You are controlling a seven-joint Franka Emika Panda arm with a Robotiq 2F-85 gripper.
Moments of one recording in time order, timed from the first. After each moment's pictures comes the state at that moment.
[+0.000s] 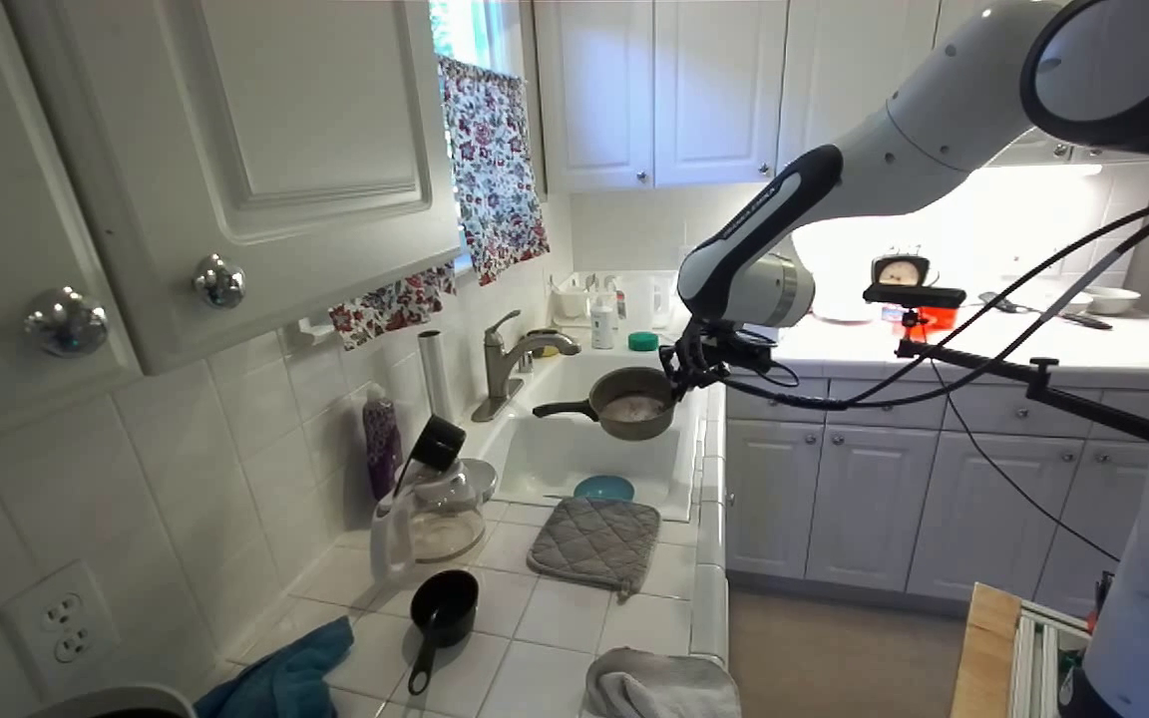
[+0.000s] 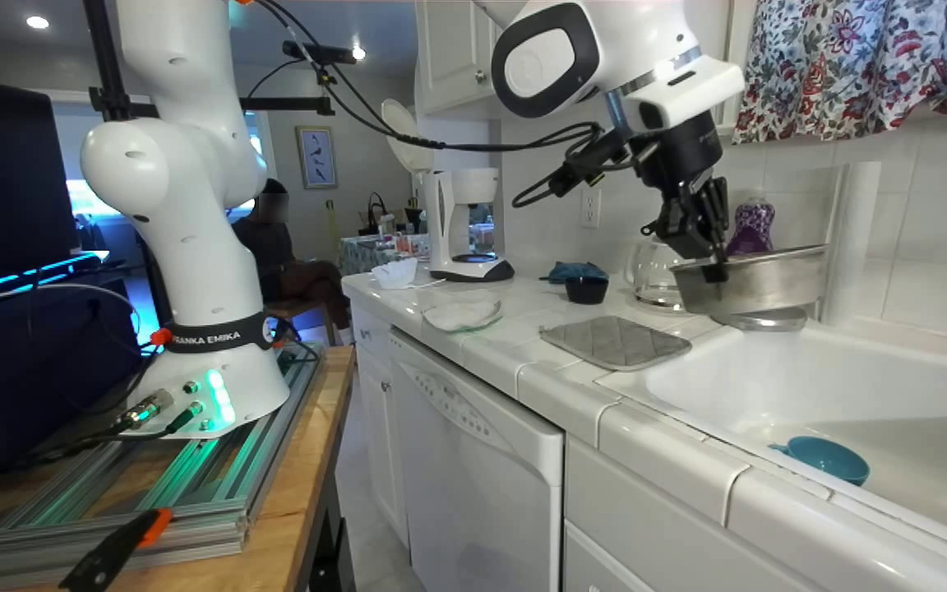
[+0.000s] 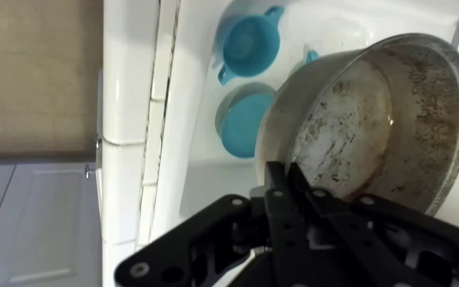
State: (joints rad) arm -0.18 0.12 -0.17 -2.24 0.40 2.77 0.25
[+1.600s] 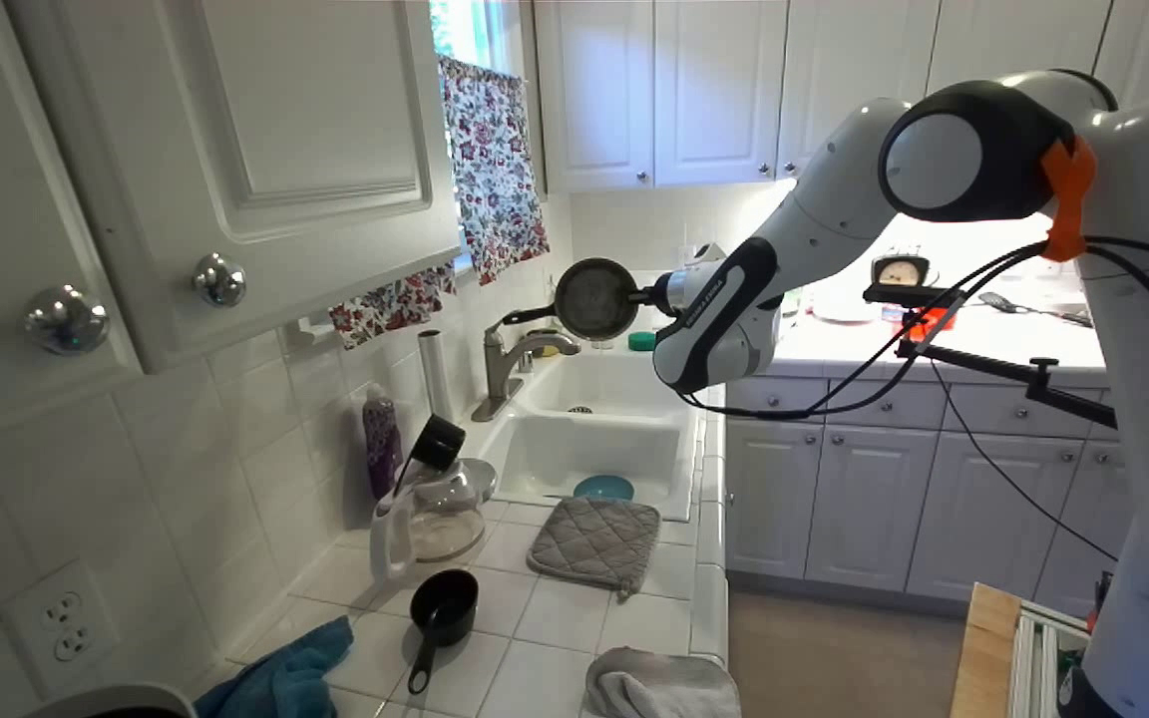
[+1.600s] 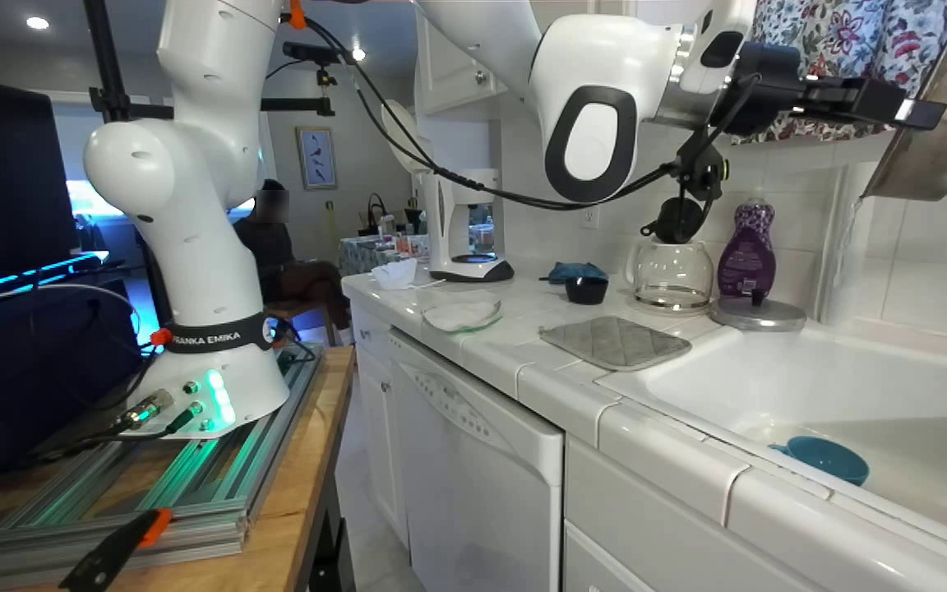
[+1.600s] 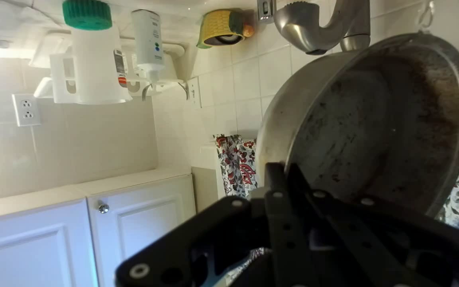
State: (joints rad) arm -0.14 0.42 -0.21 -2.09 0.12 3.85 0.10
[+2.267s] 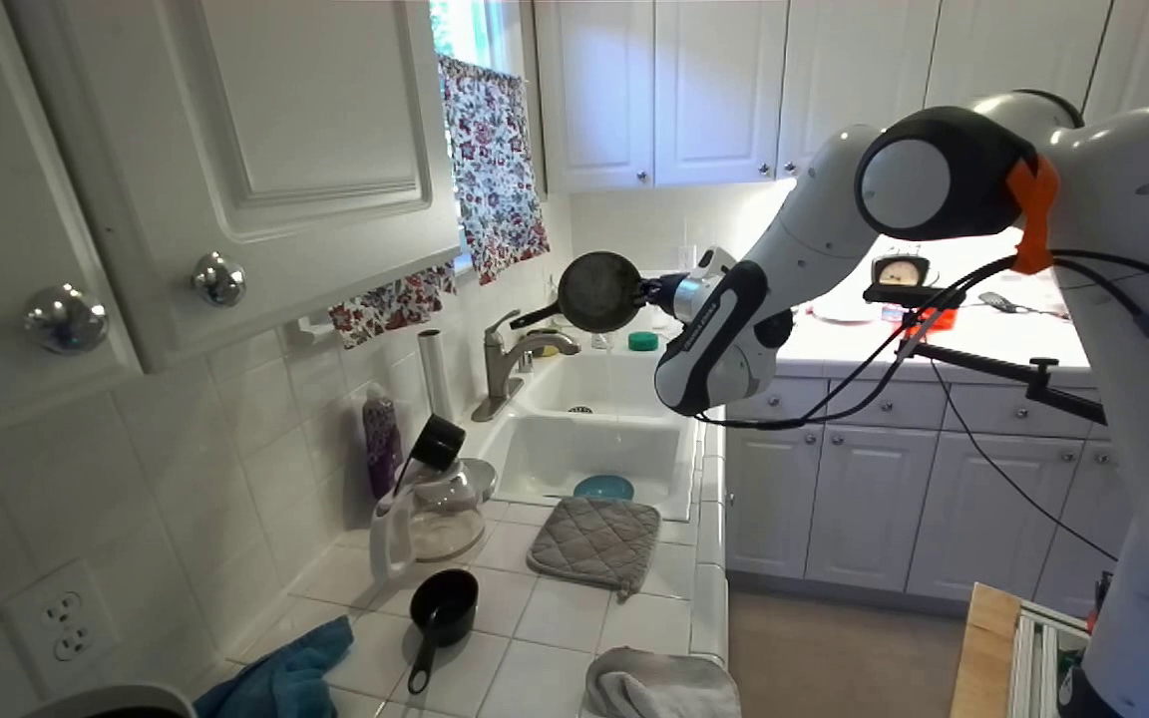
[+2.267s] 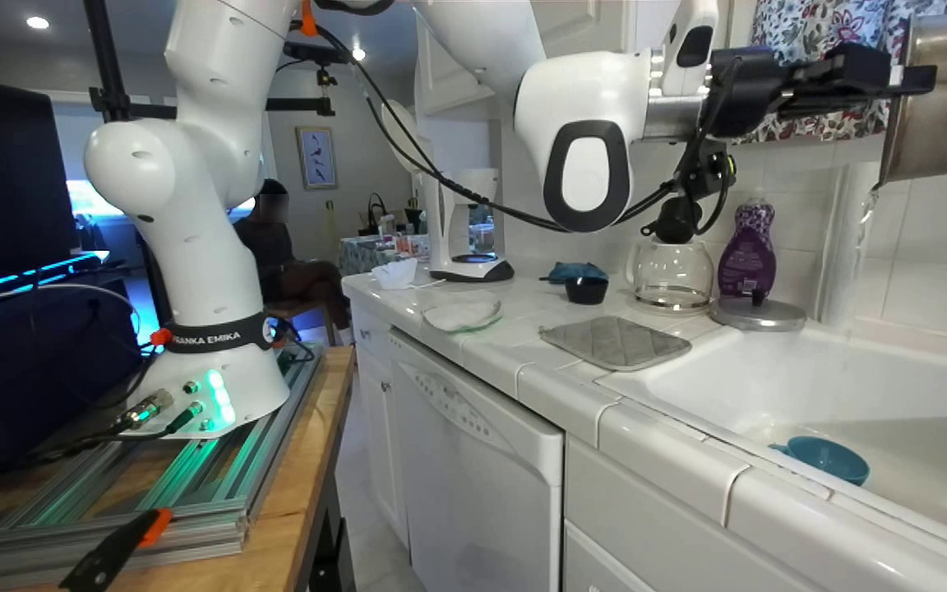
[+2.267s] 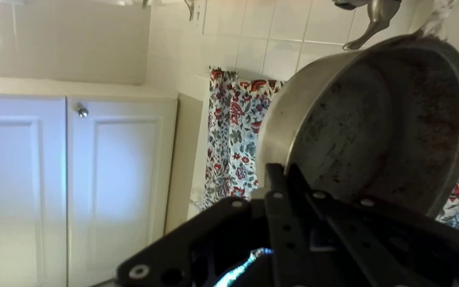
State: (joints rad) arm -0.13 0.49 -0.22 -2.09 0.12 4.13 -0.14
